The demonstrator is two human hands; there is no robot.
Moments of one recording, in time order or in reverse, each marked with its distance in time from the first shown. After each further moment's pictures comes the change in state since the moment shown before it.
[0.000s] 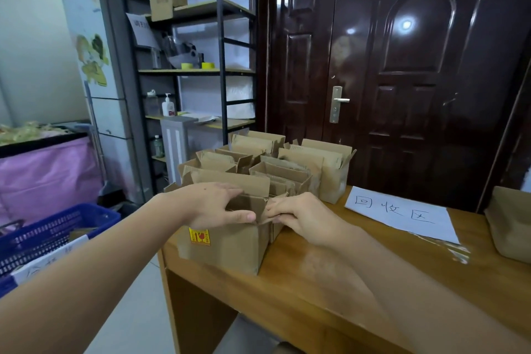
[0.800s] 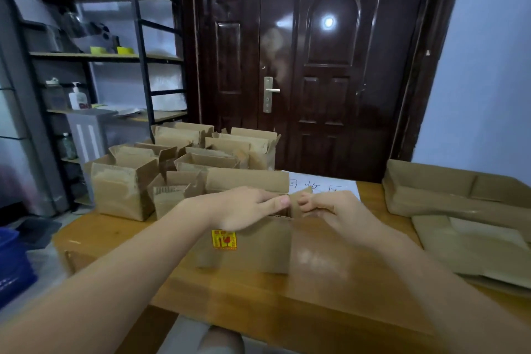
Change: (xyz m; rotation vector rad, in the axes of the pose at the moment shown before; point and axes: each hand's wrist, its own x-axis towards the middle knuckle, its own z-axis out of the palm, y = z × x) left_hand 0.031 0.192 -0.010 -0.349 -0.048 0.446; right_hand -0.180 0.044 -0.088 -0.081 0.243 0.315
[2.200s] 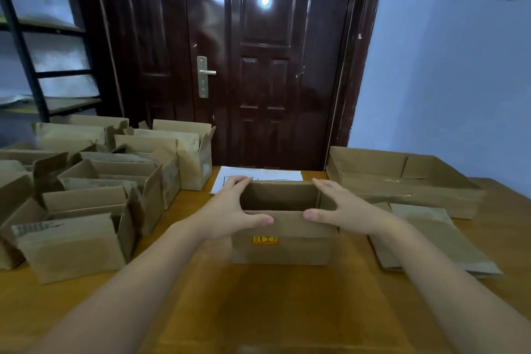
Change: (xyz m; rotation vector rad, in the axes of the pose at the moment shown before) left_hand 0.174 -0.024 0.074 -0.319 0.196 0.043; right_hand -0.024 0.115 -0.060 -0.097 -0.303 0.692
